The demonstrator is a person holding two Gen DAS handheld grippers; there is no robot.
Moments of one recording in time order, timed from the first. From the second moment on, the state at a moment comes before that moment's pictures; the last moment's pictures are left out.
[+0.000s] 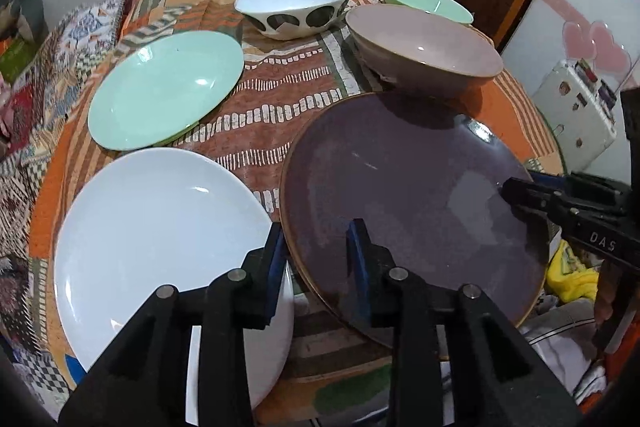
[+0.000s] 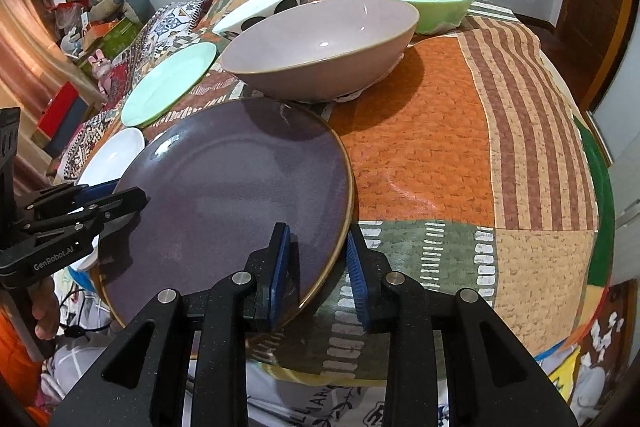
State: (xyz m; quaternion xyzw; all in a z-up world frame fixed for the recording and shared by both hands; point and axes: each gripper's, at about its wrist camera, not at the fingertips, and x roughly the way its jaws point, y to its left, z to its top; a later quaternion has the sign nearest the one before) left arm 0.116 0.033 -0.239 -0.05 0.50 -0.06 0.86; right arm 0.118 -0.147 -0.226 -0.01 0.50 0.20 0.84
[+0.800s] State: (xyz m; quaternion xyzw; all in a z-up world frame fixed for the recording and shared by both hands) left arm 0.061 0.131 -0.147 -0.06 0.36 0.08 0.93; right arm 0.107 -0.080 -0.139 -0.06 0.37 0.27 0.89
